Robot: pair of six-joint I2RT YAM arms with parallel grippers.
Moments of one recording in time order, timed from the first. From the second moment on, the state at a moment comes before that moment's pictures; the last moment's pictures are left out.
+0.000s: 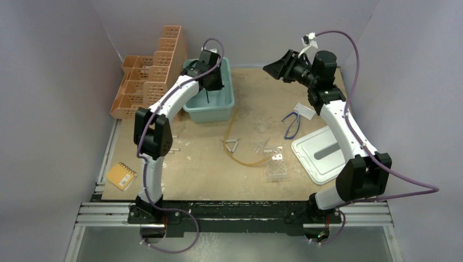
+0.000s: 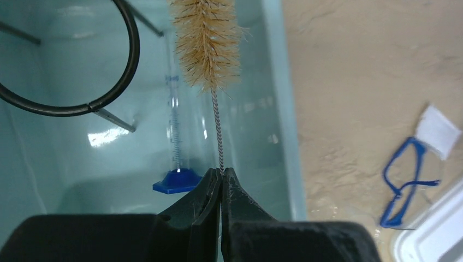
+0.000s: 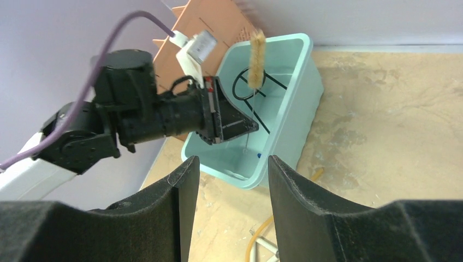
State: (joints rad) left arm -0.43 2.09 1.96 -0.59 -0.03 -0.47; right arm 0.16 1.49 1.38 -0.02 -0.53 0.59
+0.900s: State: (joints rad) left arm -0.43 2.25 2.03 -0.69 -0.05 -0.41; right arm 0.16 1.52 1.37 -0.10 -0.42 0.57
